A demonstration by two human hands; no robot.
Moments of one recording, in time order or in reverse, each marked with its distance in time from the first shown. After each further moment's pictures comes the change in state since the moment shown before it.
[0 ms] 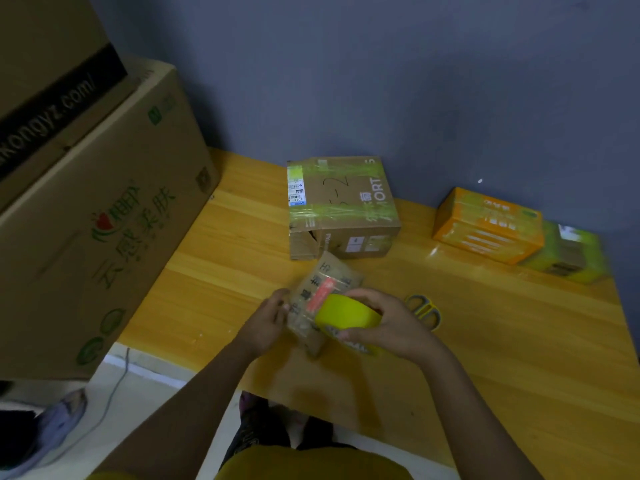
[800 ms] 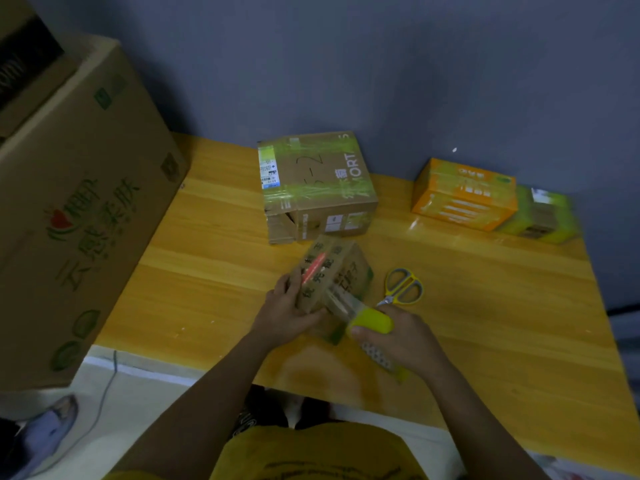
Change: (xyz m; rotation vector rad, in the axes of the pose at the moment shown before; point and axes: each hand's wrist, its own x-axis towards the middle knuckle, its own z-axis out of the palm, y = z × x) left_hand 0.011 0.031 0.044 0.179 -0.019 0.098; right_hand -0.054 0.038 0.007 -0.347 0.222 0.383
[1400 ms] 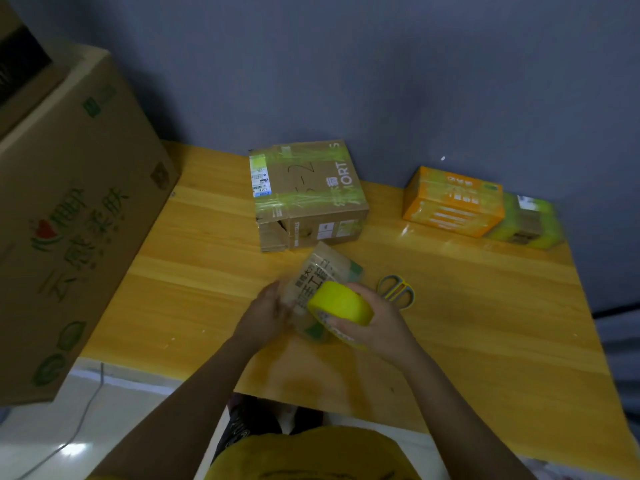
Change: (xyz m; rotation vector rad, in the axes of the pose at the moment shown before) left_hand 0.002 0.000 -0.012 -0.090 0.076 -0.039; right_hand 0.015 -0.022 0.001 0.386 0.079 -0.290
